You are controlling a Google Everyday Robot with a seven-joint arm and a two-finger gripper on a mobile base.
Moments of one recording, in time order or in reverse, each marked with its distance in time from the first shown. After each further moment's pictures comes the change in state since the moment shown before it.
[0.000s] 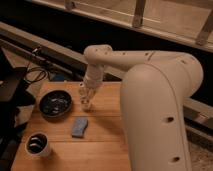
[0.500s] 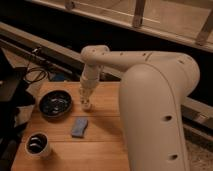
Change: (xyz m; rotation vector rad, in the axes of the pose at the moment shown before) arm -0.024 0.018 0.004 -0.015 -0.024 -0.035
